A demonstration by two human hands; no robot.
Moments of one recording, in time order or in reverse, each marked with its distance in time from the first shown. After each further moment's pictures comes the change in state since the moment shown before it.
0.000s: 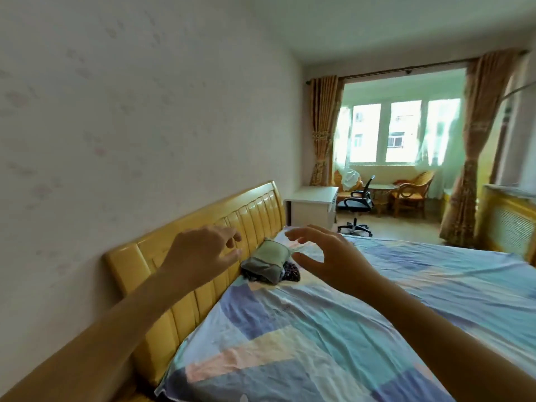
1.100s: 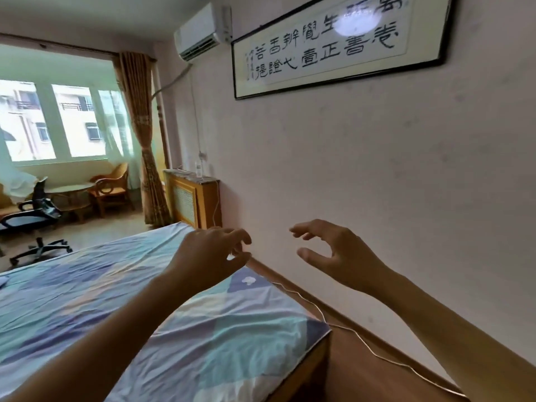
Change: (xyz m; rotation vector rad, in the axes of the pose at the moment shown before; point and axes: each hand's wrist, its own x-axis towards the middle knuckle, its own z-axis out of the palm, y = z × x) left_hand 0.065 0.760 0.001 -0.662 0.004 1.026; right_hand -0.521 0.171 -0.465 -0.561 0.354 0.860
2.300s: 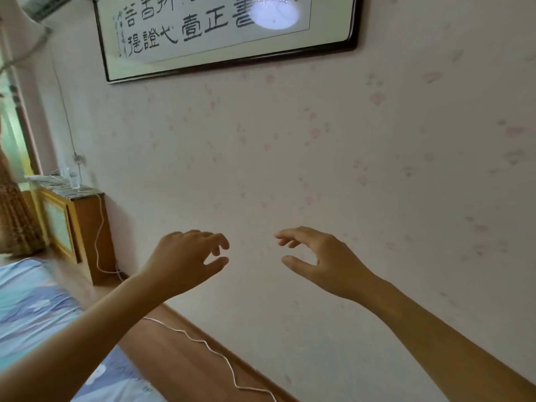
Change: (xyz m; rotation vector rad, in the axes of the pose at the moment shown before) left_hand 0.500 0.164 0.272 -0.057 -0.027 0.153; right_hand 0.142 0.489 -0.174 -0.127 -0.013 0.225
